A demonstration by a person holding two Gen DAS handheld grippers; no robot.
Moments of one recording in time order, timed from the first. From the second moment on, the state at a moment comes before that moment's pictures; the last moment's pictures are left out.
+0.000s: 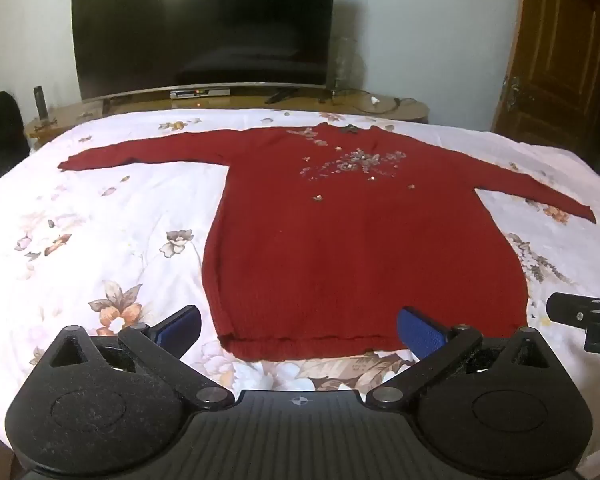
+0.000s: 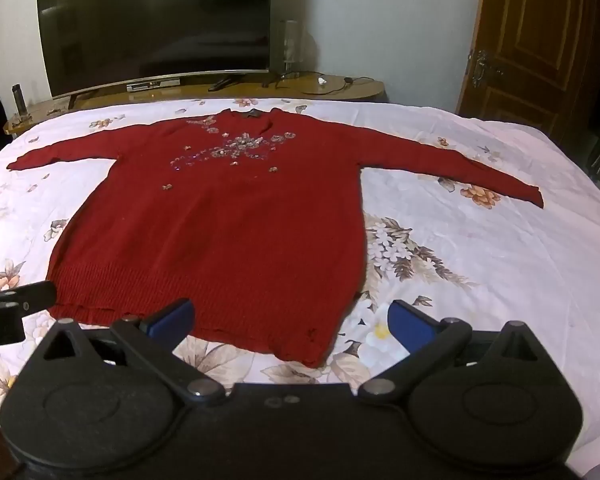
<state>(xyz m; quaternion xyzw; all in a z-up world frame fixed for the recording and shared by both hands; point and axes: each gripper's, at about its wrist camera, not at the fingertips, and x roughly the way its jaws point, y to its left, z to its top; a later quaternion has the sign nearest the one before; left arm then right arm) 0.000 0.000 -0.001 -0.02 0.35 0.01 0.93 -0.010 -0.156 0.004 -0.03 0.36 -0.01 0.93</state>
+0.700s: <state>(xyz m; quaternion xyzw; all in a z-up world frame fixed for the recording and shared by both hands) -0.001 -0.006 -0.001 -0.02 0.35 0.01 0.93 -0.012 -0.158 0.002 -0.02 0.36 0.00 0.93</state>
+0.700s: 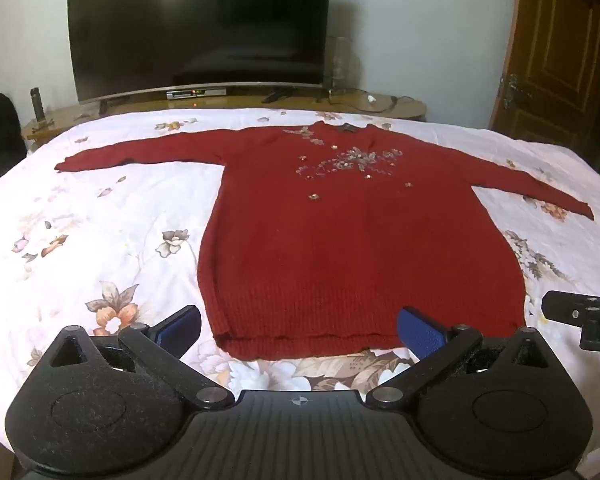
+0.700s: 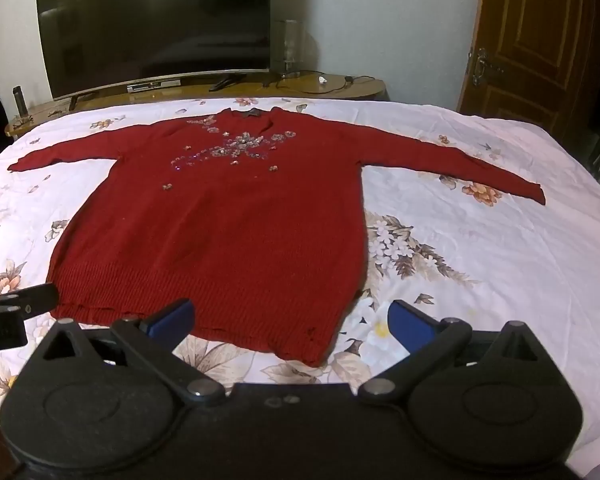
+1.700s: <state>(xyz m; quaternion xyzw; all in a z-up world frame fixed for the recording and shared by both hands) -0.001 -0.007 0.001 -0.02 0.35 0.01 0.94 -0.012 -0.161 0.000 -0.02 0.37 0.00 0.93</state>
